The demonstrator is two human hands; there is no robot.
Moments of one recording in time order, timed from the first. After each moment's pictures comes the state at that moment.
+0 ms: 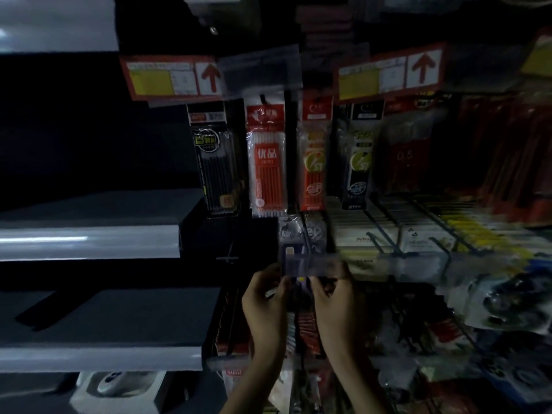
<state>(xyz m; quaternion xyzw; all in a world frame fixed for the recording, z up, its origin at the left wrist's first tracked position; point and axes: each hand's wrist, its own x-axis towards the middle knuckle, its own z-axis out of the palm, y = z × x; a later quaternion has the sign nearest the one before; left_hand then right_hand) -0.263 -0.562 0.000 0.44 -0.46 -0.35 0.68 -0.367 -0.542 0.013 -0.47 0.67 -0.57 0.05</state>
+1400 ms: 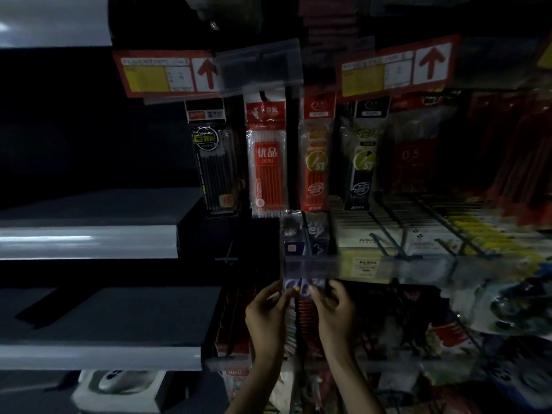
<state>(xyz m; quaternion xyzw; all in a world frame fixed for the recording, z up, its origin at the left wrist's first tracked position) -0.261 -0.583 -0.052 0.50 -0.47 -0.39 0.61 -0.378 -0.577 -0.052 -0.38 0.60 -0.65 0.26</state>
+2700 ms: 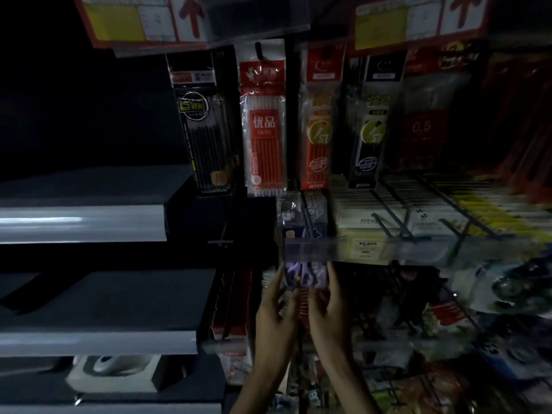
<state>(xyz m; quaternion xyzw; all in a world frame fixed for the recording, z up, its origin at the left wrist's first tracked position) -0.262 -0.543 -0.046 0.46 -0.57 -0.41 0.54 -0.365 -0.547 -0.062 -0.47 0.59 -0.61 0.22</state>
